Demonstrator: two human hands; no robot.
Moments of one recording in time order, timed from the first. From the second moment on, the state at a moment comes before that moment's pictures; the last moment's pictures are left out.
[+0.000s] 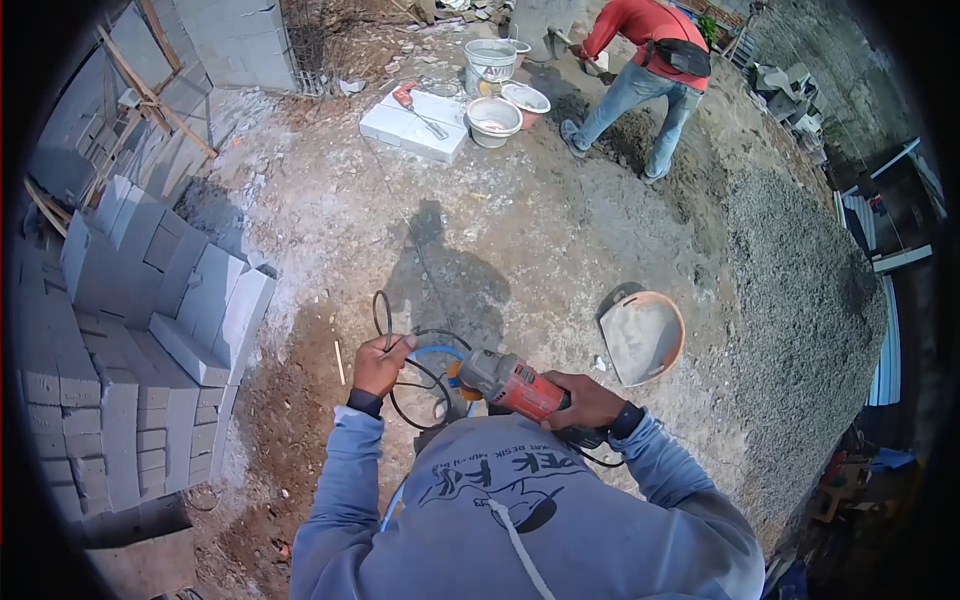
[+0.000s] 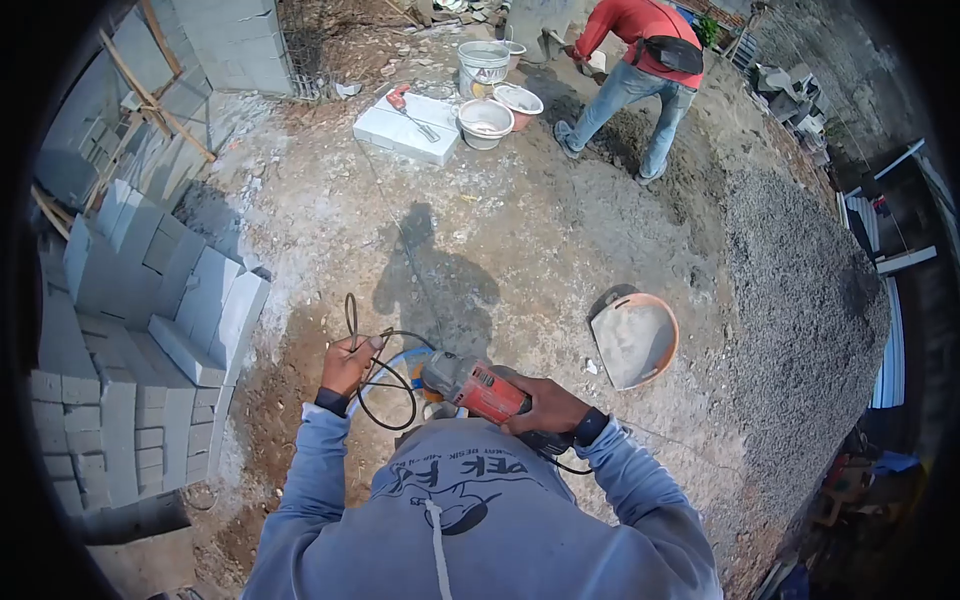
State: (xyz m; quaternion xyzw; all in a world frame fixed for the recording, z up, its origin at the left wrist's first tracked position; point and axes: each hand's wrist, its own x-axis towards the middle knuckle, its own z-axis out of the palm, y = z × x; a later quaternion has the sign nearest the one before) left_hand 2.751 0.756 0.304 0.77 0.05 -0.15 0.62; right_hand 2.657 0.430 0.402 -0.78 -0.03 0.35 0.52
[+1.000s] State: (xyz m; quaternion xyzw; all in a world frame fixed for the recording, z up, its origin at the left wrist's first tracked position) left_hand 3.257 0.950 0.194 0.76 0.35 0.05 0.54; right_hand 3.318 0.475 0.336 -0.45 0.11 0.13 0.87
